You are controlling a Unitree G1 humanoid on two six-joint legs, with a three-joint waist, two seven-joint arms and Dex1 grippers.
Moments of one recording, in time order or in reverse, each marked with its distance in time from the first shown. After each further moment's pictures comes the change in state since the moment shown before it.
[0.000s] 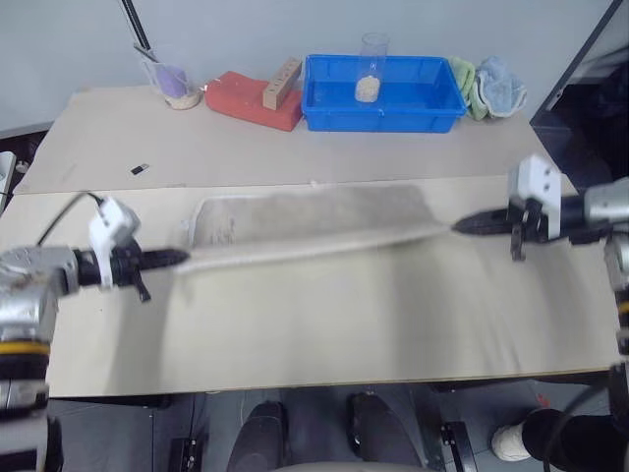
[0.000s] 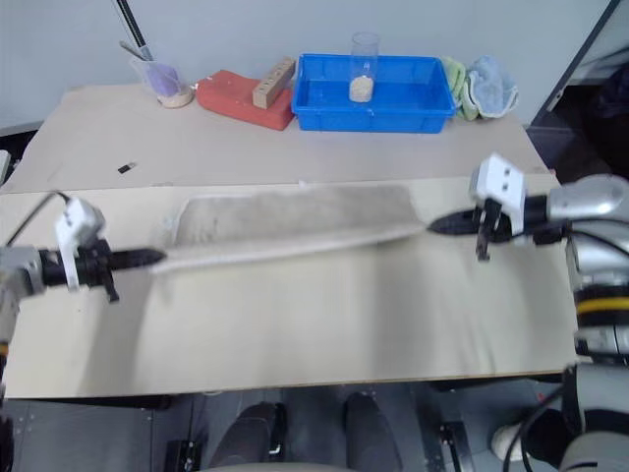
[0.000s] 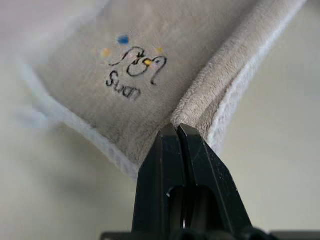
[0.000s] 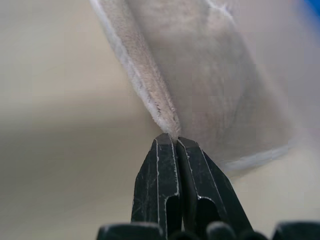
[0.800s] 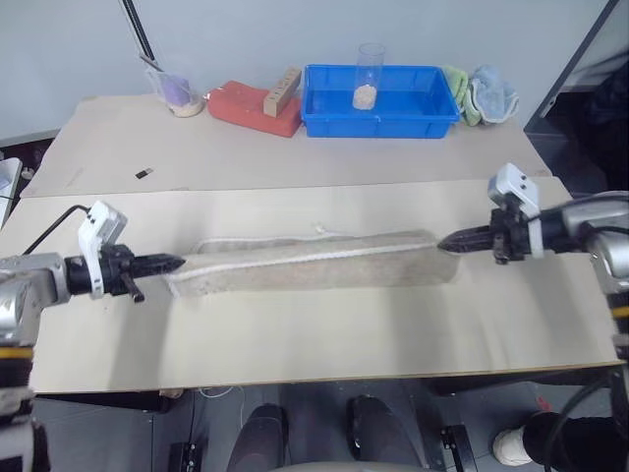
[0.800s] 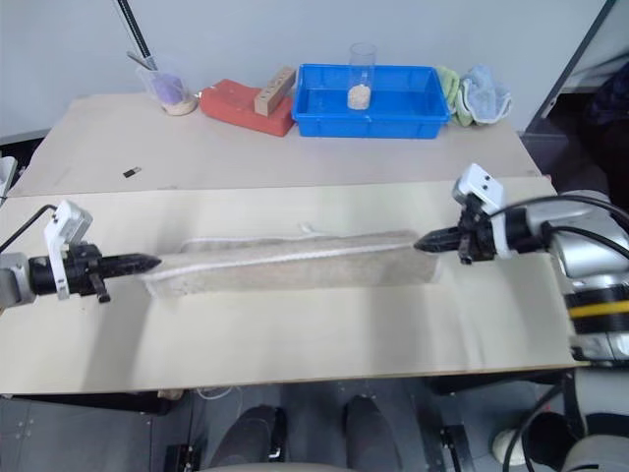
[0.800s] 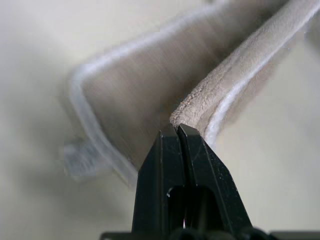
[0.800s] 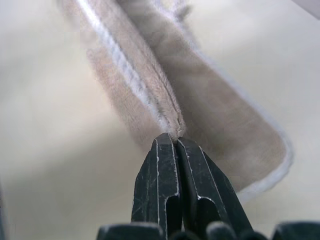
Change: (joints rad) left arm -0.228 0.002 -0.023 0.165 -0.082 0.259 0.051; right arm -0.223 0.098 0.119 0.101 0.040 0.457 -0.079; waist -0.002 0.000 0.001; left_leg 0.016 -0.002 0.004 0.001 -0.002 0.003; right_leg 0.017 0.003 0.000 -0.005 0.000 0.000
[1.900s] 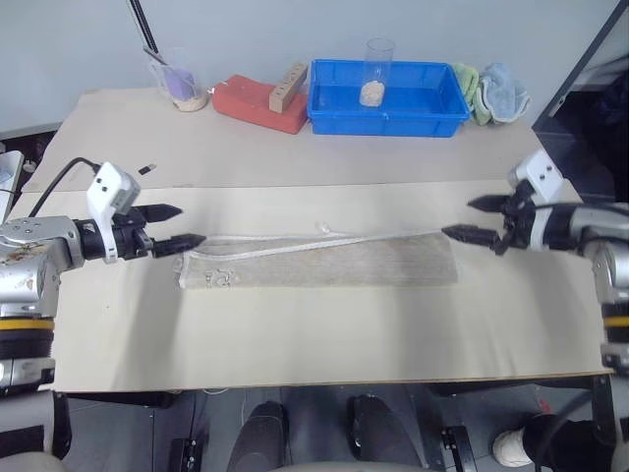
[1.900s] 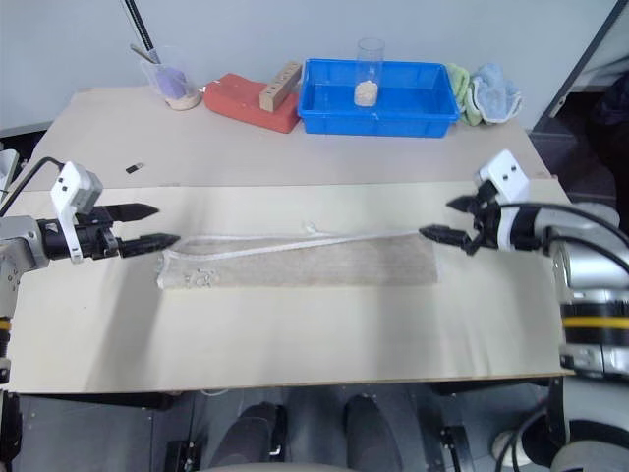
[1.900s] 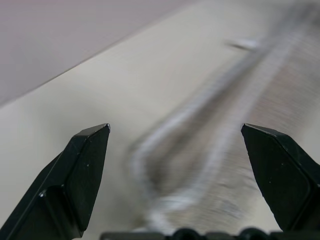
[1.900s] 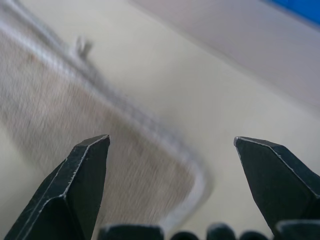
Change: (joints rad) left arm -0.003 -0.018 -0.017 -0.213 0.067 -0.217 -0.035; right arm 0.284 0.044 -0.252 -0.229 -0.007 -0.031 -0.312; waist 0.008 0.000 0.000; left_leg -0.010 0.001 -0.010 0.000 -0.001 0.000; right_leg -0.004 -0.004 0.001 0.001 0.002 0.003
